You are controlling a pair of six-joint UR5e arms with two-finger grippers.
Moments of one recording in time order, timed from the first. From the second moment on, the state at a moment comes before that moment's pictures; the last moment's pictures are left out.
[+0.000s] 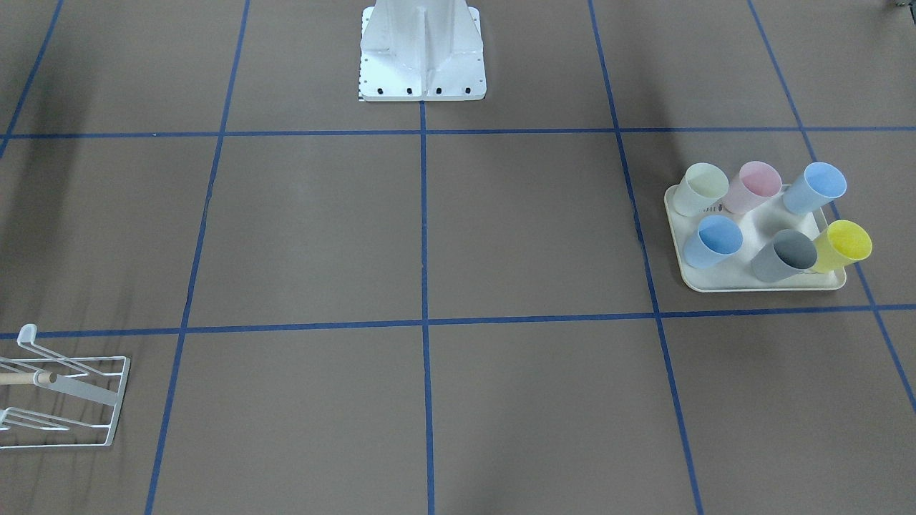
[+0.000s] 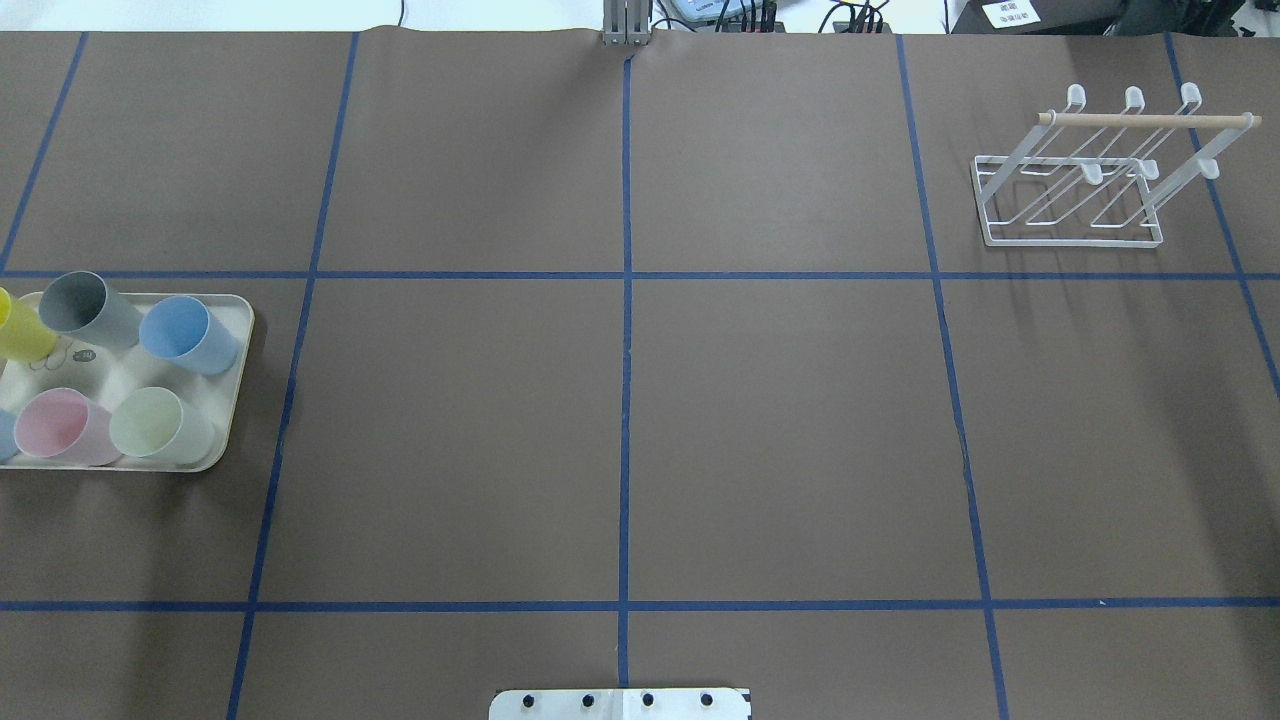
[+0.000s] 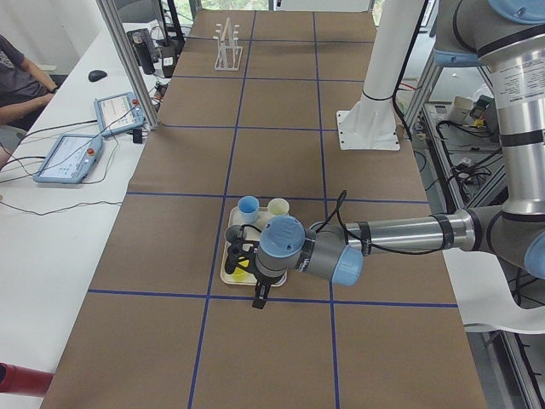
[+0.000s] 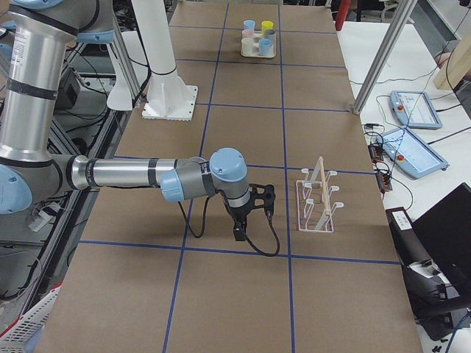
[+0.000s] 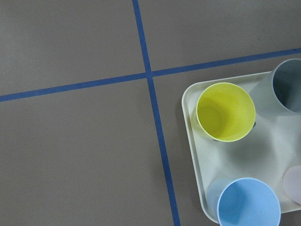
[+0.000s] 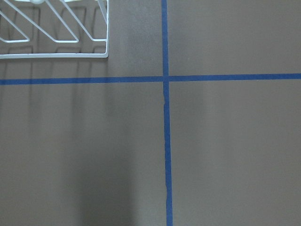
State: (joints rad) left arm -1.56 -1.31 -1.71 -1.98 -2.41 -0.05; right arm 1.53 -1.84 1.88 -1.36 2.31 0.23
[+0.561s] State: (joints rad) left arm -1.42 -1.33 -1.71 -1.99 -2.37 -0.23; right arm 1.52 -1.84 1.85 -1.35 2.36 0.24
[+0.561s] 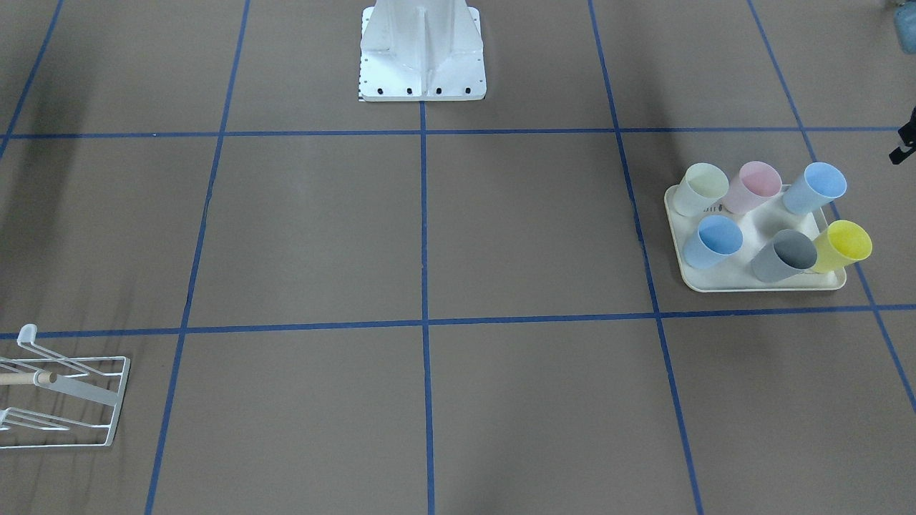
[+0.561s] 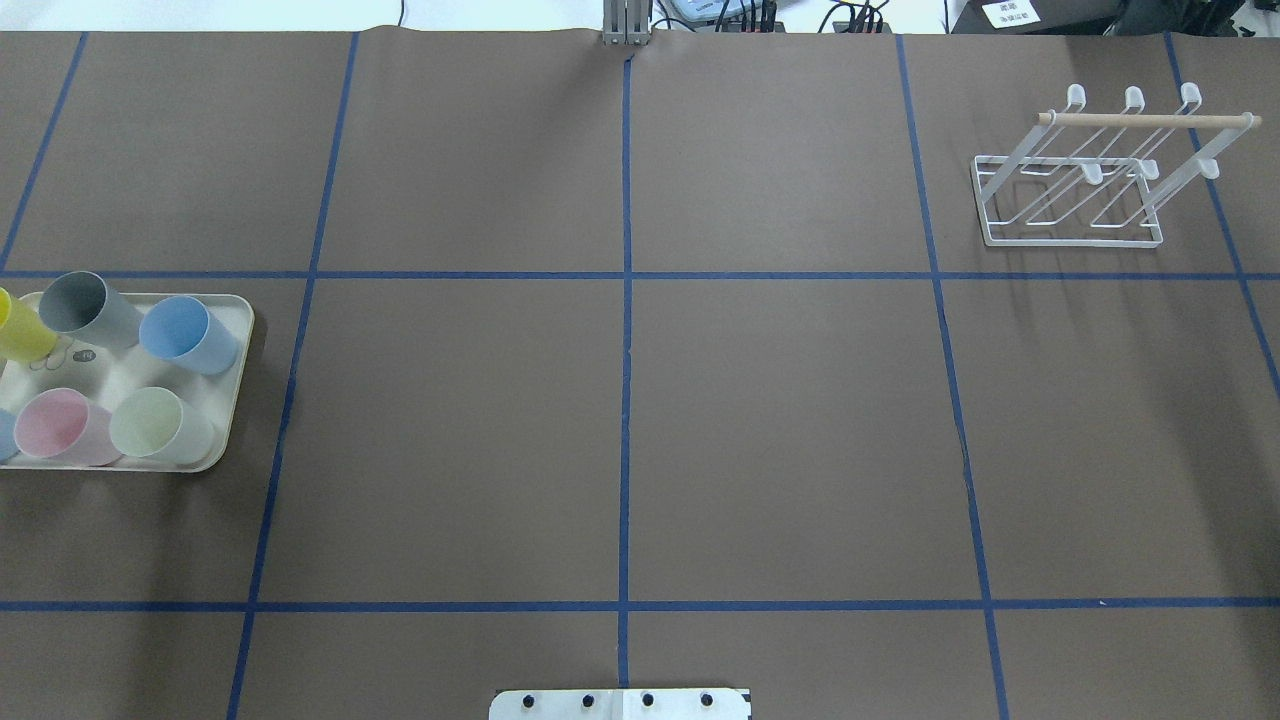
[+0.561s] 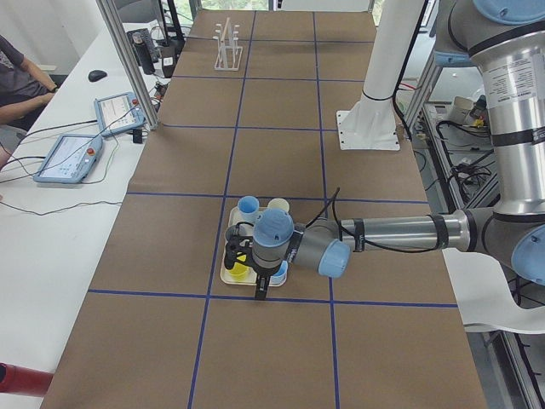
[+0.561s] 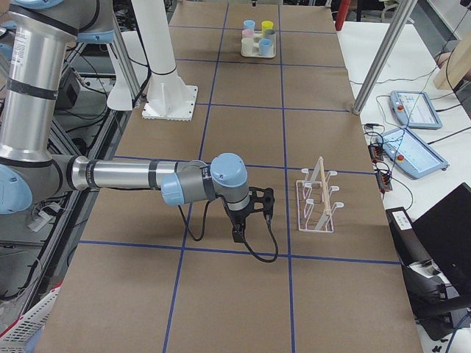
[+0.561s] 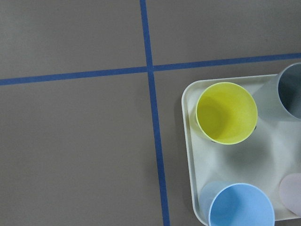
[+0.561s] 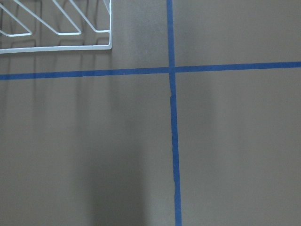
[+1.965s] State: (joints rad) left arm -1.21 -1.35 -1.59 -2.09 -2.36 -0.30; right arm 1.43 -1.81 1.84 -1.34 2.41 0.24
